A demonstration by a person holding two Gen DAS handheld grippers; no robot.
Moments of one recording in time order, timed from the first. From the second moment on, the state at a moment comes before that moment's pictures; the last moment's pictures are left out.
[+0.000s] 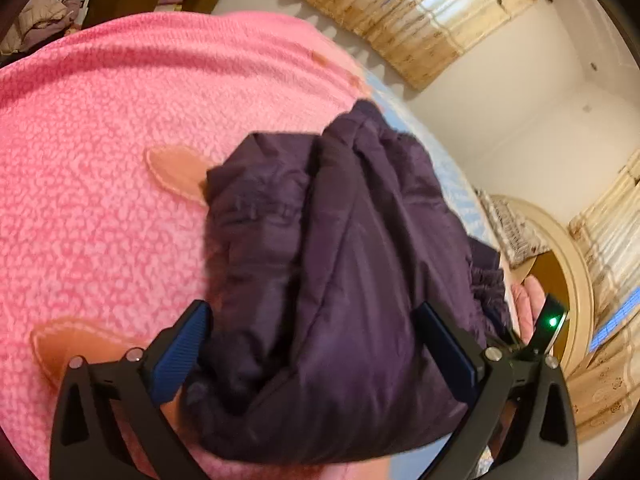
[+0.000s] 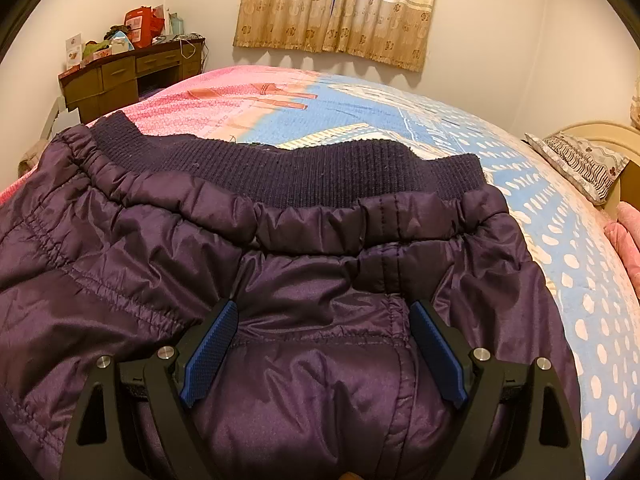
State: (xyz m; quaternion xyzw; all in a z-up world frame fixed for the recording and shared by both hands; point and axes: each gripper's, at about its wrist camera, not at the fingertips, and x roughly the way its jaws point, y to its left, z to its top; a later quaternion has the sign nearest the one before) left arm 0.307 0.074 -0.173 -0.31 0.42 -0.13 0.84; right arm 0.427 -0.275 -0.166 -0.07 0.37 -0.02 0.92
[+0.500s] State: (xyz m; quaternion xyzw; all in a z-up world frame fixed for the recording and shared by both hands) left arm 0.331 0.061 -0.171 -0.34 0.38 -0.18 0.84; right arm 0.422 -0.275 -0.166 -0.07 0.37 -0.02 0.93
